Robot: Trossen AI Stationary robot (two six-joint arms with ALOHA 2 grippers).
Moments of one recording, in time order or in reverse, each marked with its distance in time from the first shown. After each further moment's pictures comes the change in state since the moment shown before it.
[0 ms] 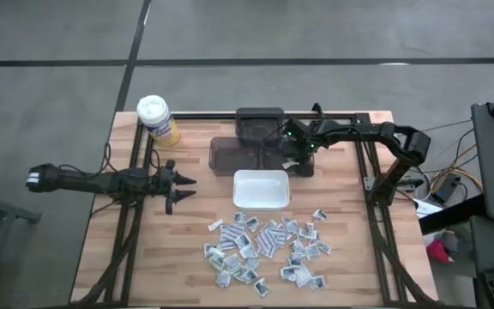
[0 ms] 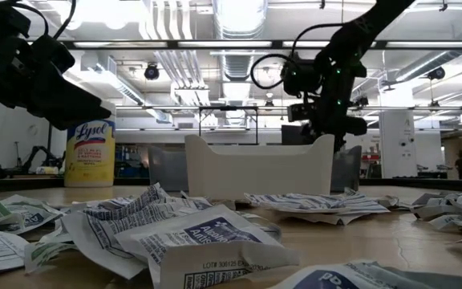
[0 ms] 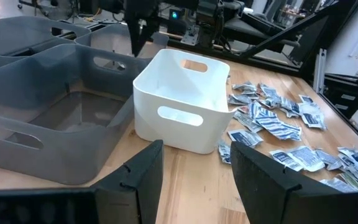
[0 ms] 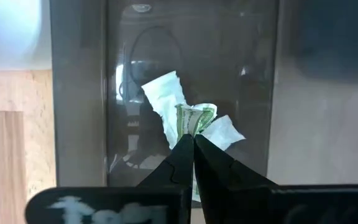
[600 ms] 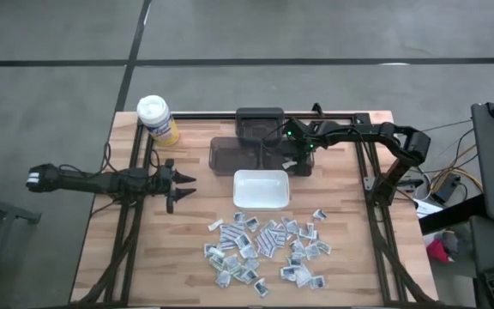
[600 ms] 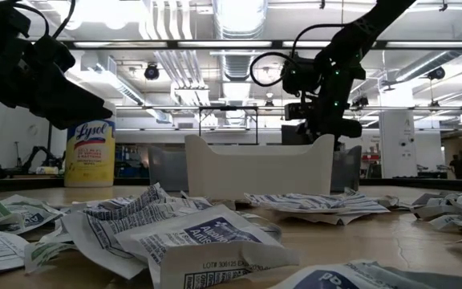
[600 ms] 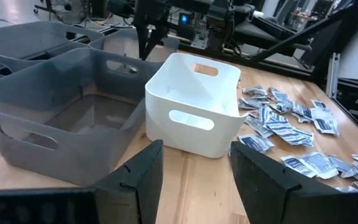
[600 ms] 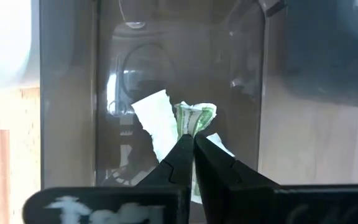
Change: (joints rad) left arm 0.000 0.000 0.001 0.001 -0.039 0.000; right arm 0.001 0.000 -0.007 0.065 0.001 -0.008
